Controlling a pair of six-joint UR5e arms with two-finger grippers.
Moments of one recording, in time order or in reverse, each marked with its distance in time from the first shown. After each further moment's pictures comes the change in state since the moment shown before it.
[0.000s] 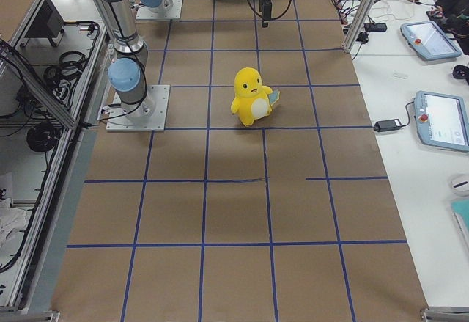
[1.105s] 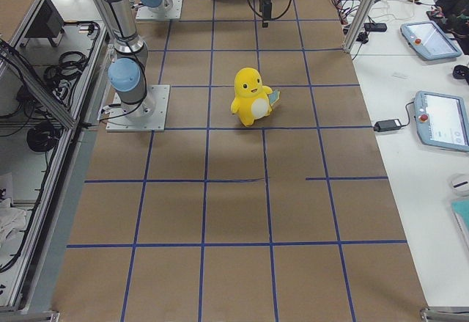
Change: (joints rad) left arm 0.003 -0.010 -0.009 0.055 0.003 0.000; right arm 0.000 0.000 0.000 0.000 -0.001 0.000
